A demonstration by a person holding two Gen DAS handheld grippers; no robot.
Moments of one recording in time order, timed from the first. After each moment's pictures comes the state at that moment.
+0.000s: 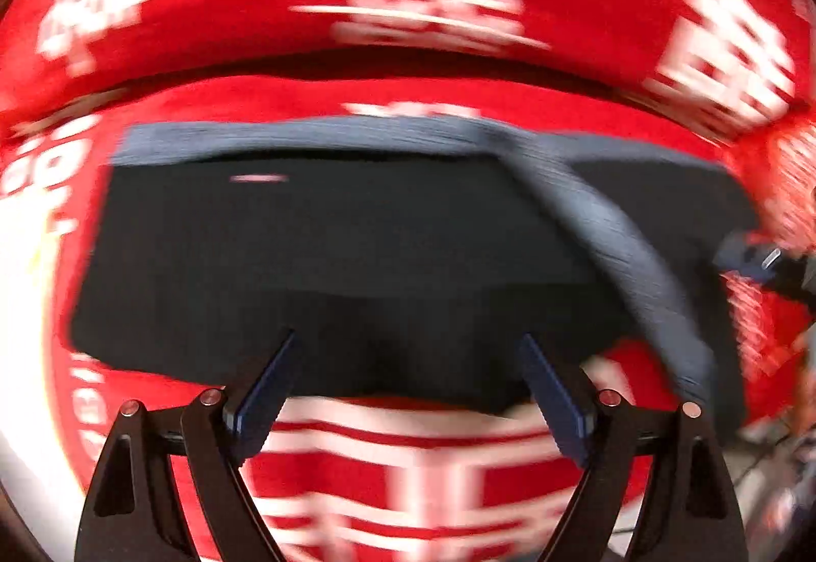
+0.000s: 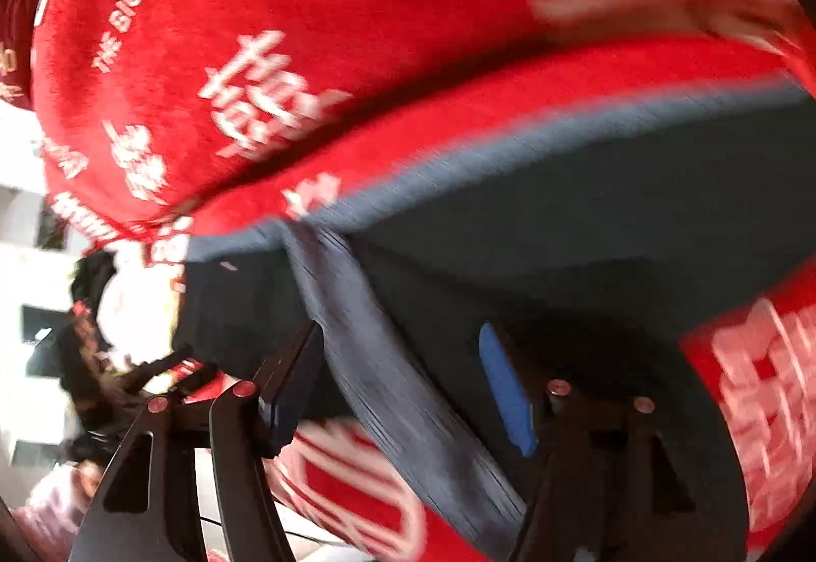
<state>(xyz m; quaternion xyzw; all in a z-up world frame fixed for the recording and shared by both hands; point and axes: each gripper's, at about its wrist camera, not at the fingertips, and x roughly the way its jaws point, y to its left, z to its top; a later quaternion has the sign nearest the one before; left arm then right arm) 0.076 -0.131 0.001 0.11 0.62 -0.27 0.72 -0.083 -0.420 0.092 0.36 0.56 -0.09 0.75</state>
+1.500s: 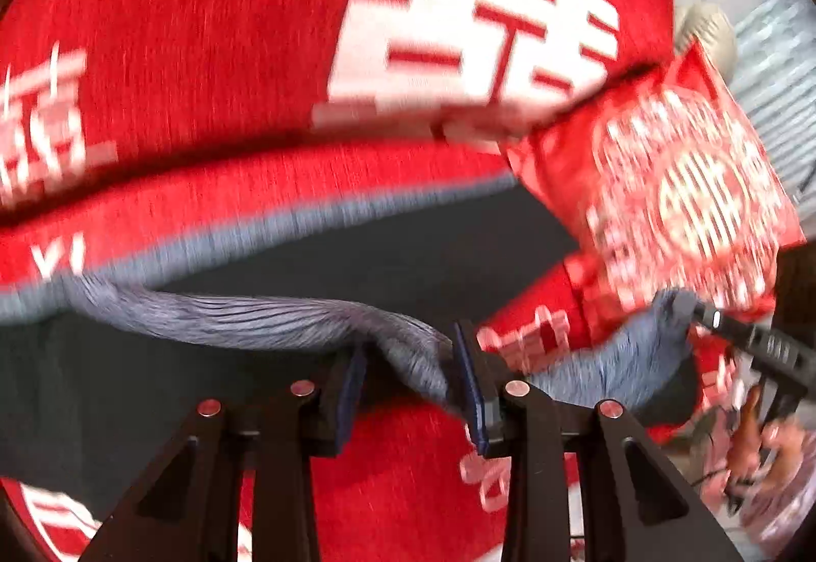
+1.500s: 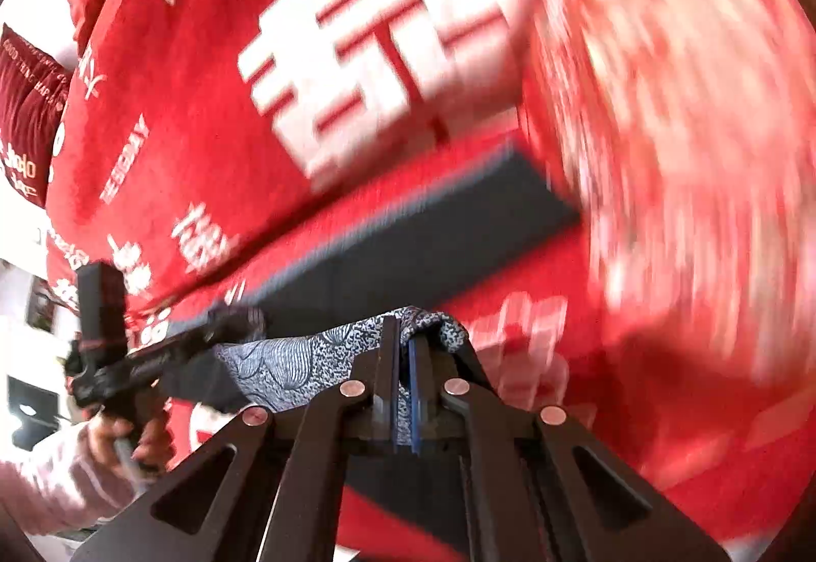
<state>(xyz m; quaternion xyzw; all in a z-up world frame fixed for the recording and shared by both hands) 0.004 -0.383 0.054 0.06 0.58 -0.42 0.69 -0.257 -0.617 0.197 0.35 0.45 -0.17 0.81</state>
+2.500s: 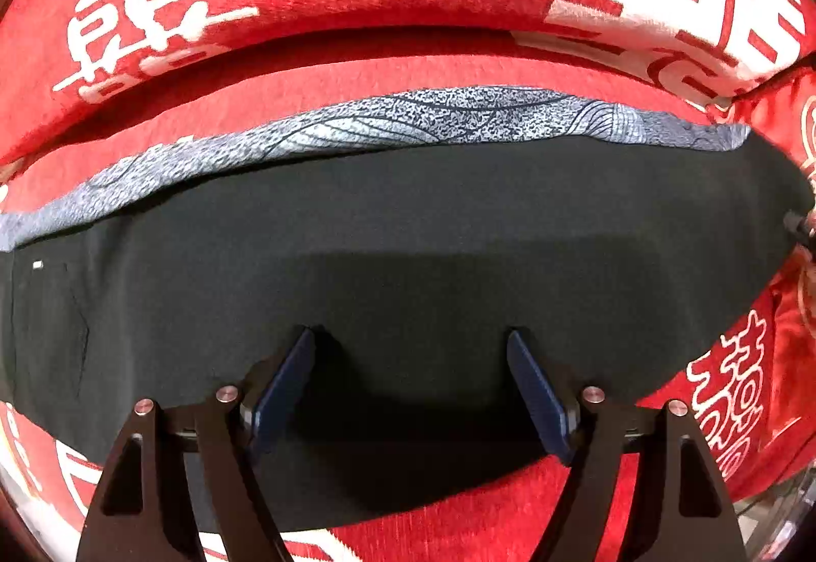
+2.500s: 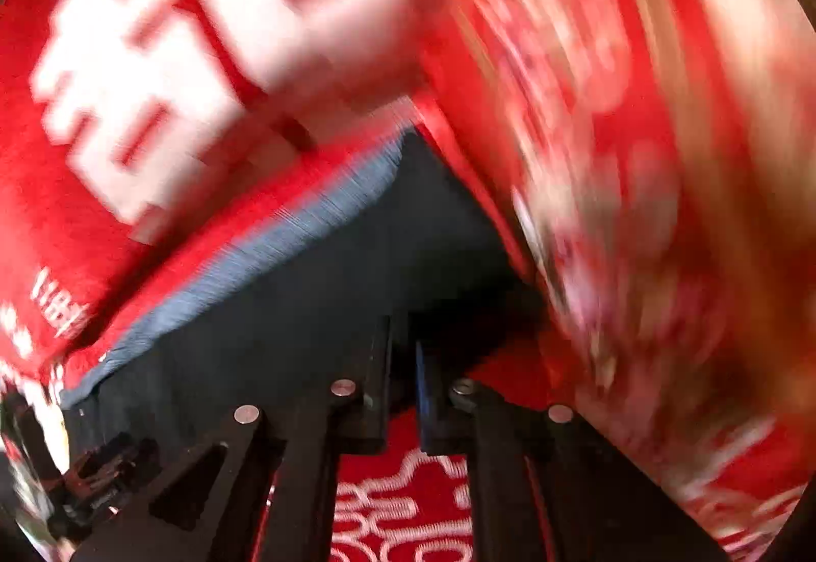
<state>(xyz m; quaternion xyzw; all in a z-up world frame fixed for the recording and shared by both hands) 0.033 -0.339 -0.049 0.15 0.63 -0.24 0.72 -0.186 -0.669 0.102 0.30 0.50 -0.29 0.76</state>
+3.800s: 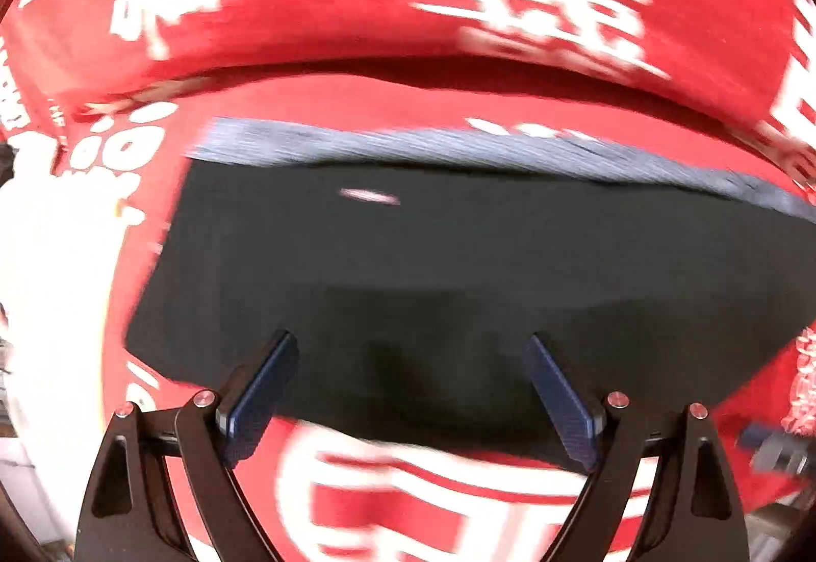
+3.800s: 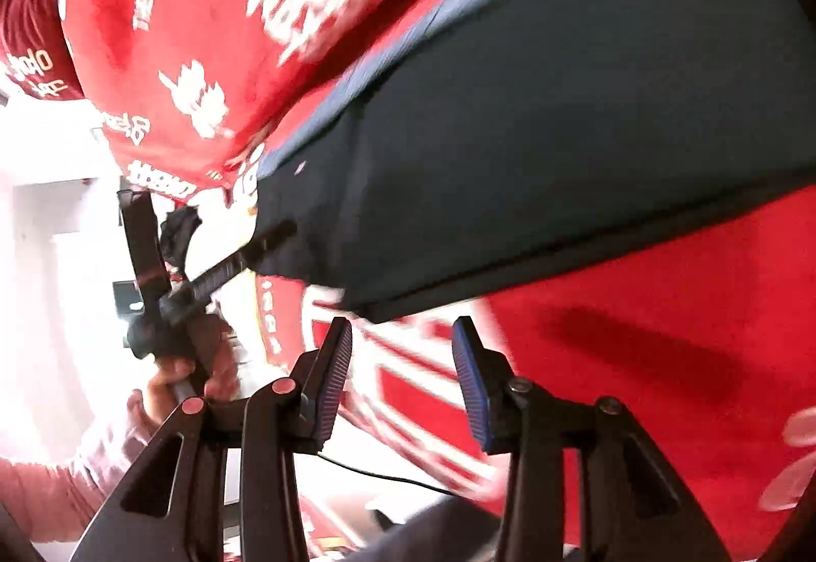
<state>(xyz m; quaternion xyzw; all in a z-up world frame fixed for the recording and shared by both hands) 0.124 -0.087 -0.006 0.15 0.61 -0.12 0.77 -0.118 -0.348 0.038 0.47 0.57 0.07 0.67</state>
